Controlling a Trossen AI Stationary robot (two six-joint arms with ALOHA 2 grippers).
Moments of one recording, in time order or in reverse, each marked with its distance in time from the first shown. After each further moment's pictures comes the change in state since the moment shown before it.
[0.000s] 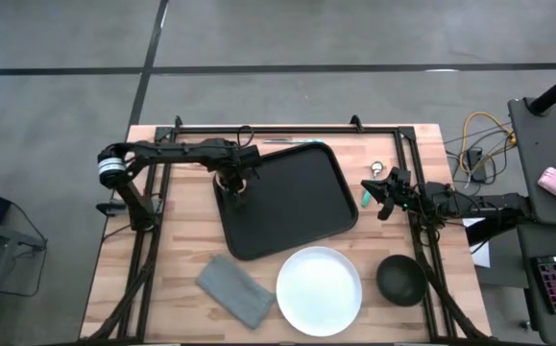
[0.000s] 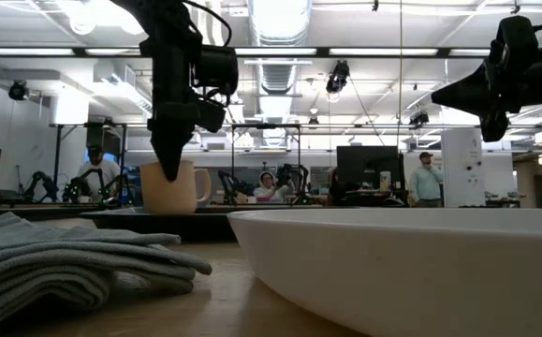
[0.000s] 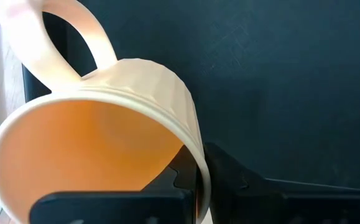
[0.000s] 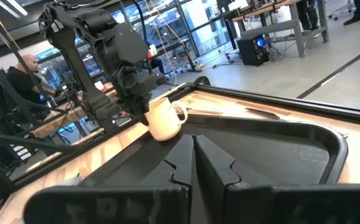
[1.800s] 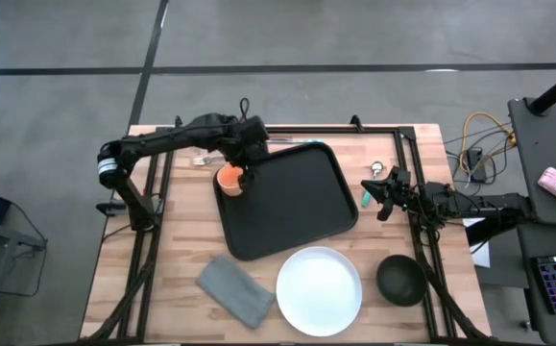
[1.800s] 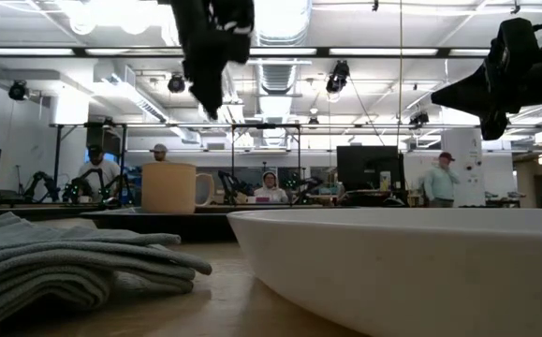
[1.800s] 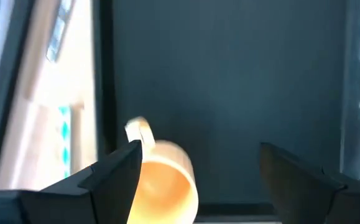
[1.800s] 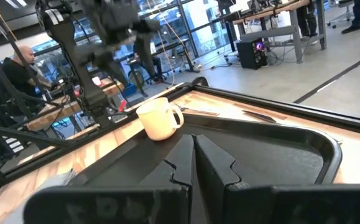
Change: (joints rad) left arm 0.004 -0.003 0.424 -0.162 0.008 0.146; right arm 0.000 0.003 0.000 0.000 0.000 -0.049
